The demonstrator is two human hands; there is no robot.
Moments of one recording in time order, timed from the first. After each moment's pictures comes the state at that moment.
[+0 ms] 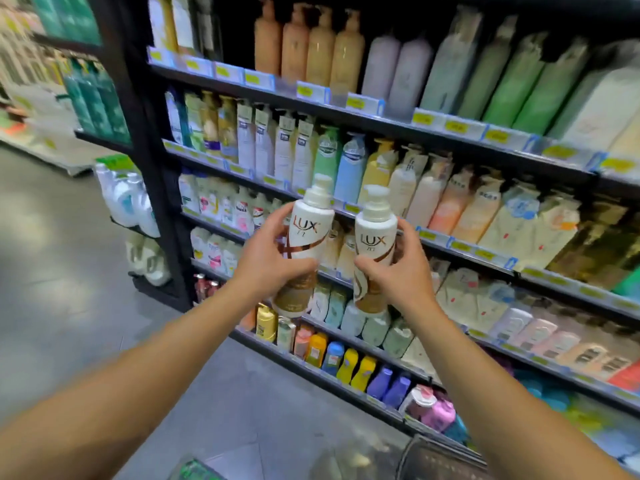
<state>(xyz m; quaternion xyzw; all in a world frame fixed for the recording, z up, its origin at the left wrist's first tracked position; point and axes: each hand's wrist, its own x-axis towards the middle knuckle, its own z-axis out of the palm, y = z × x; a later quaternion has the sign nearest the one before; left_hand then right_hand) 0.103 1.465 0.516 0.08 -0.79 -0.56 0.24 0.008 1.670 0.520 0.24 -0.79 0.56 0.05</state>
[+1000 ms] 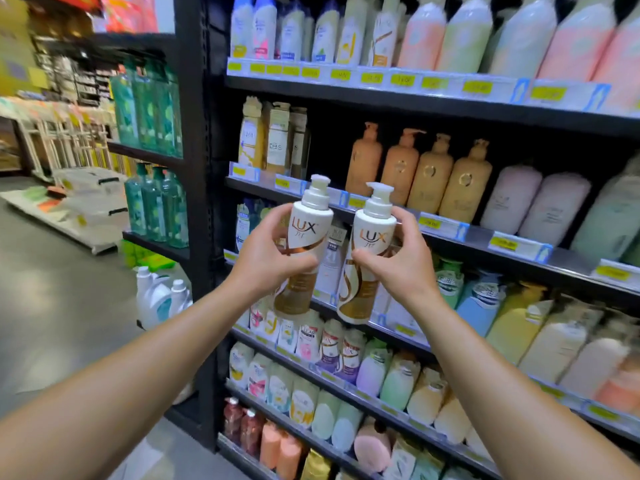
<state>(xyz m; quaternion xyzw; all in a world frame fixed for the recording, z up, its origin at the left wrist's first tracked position) -0.018 1.093 0.624 0.03 -0.78 -0.51 0.35 -0.128 1.291 0.639 0.35 -0.74 0.56 0.16</state>
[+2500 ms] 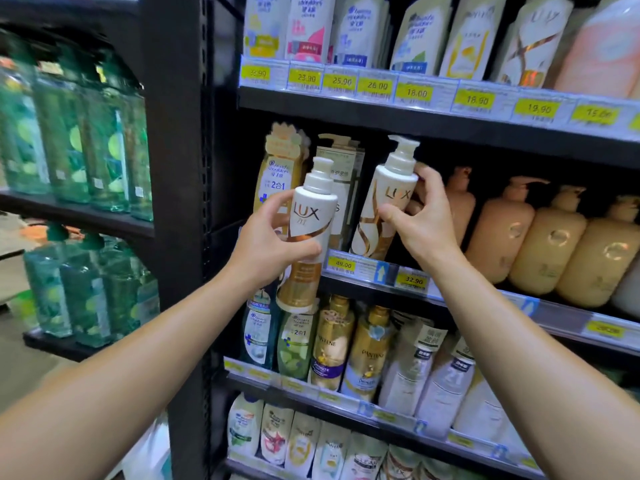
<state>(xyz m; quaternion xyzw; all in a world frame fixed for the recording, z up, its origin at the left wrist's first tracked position) -0.239 0.790 0.678 -0.09 -0.76 -0.54 0.35 -0.331 1.014 0.729 0.32 -0.72 0.55 0.27</state>
